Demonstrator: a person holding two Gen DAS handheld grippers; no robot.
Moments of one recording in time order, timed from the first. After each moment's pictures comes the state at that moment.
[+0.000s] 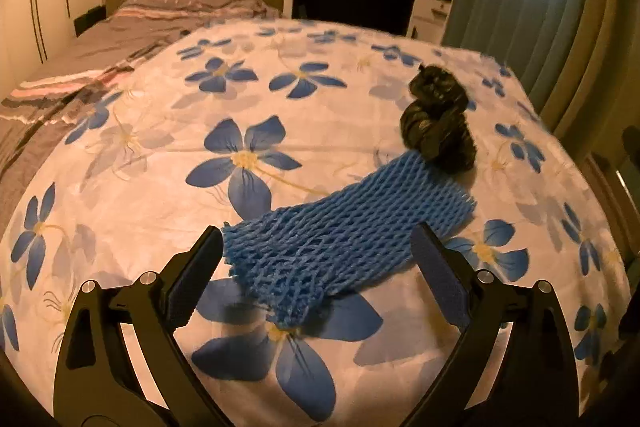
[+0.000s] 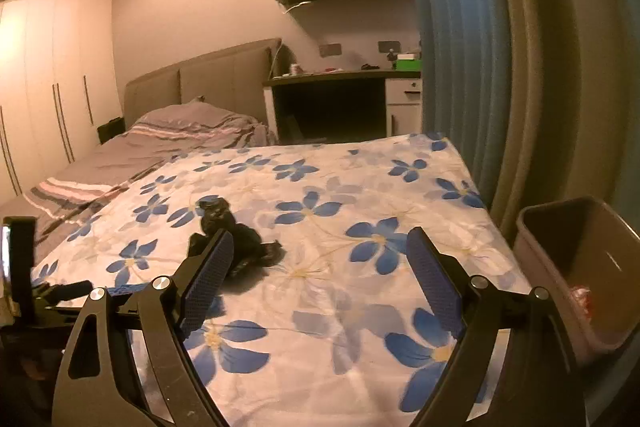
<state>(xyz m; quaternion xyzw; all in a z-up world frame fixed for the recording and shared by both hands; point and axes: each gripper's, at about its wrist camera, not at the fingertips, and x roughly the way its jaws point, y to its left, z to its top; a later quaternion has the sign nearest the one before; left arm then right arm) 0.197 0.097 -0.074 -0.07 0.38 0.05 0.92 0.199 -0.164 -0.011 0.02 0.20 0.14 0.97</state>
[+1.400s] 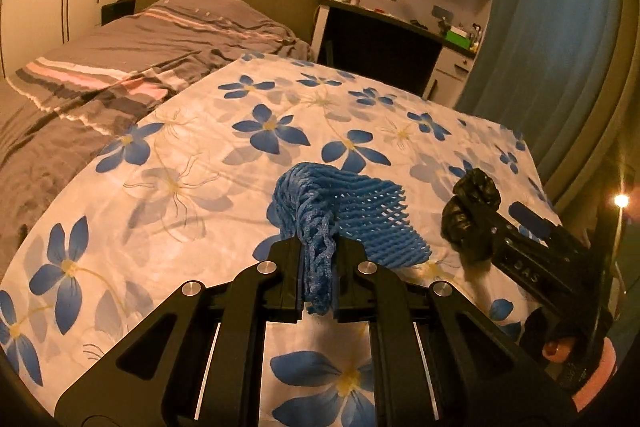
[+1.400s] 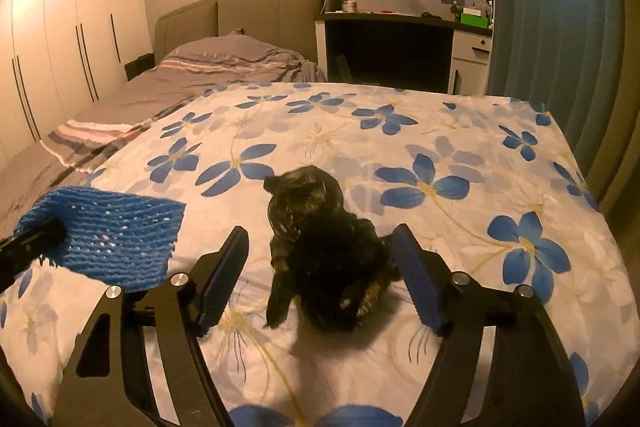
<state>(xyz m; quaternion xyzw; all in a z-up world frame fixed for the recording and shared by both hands) 0.203 0.163 -0.028 -0.14 0.32 0.08 0.94 0.290 -0.035 -0.058 -0.03 0.30 0.21 0.93</state>
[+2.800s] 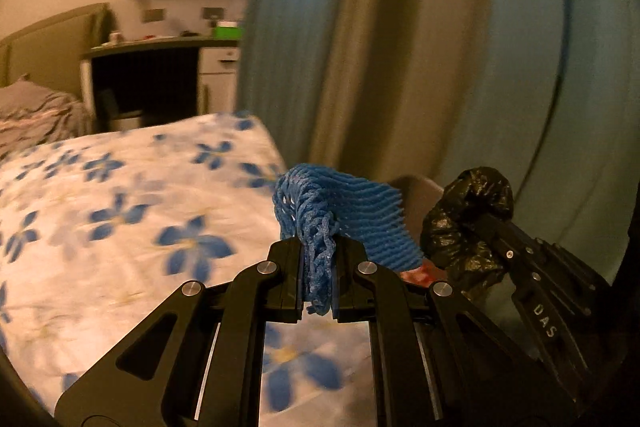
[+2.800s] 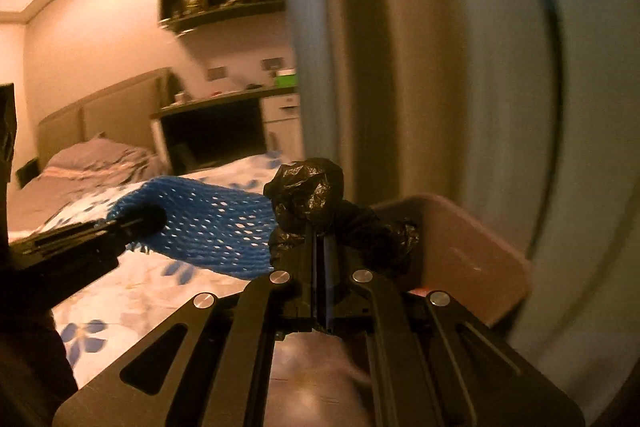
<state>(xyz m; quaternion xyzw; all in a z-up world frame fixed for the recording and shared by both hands) 0.240 -0.219 0.019 -0.01 0.26 -0.26 0.93 0.168 -0.371 0.004 0.06 0.18 -0.05 0.98</state>
